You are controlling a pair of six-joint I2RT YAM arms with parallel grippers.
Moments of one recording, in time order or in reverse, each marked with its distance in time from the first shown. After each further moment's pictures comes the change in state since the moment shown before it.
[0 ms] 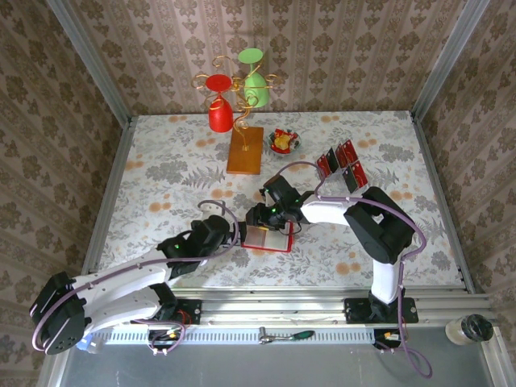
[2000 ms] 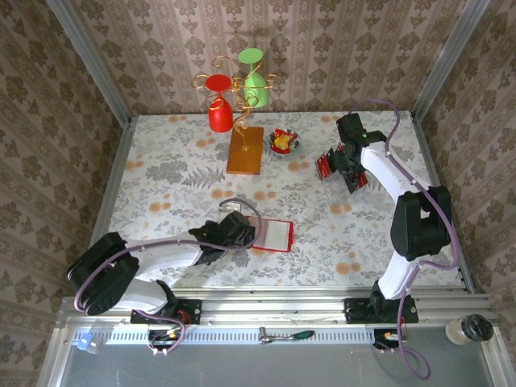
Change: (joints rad) left arm 0.014 0.390 0.069 0.111 0.029 0.045; right arm -0.553 -0.113 0.405 -0.762 0.705 -0.685
